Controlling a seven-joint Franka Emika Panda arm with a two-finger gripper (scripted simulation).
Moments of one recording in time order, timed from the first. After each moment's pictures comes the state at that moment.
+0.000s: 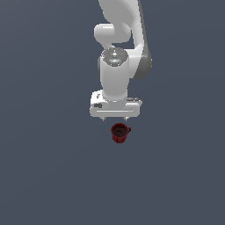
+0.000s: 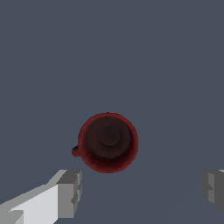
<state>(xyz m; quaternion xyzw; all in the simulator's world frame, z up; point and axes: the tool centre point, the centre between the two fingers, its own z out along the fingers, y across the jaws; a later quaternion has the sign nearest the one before) 0.003 0.010 0.182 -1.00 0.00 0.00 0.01</state>
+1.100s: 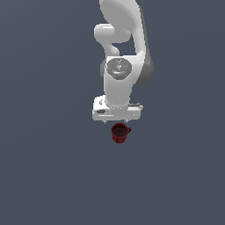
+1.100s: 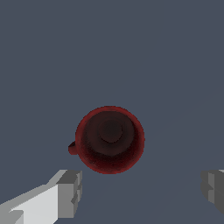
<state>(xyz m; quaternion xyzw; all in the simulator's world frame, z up) 0.001 0.016 0.161 -1.00 -0.01 0.04 0.00</state>
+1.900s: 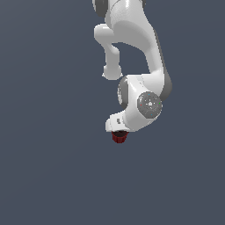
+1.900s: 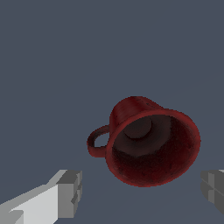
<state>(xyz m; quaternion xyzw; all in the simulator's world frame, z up) 0.007 0.062 0.120 -0.98 -0.10 0.18 -0.04</state>
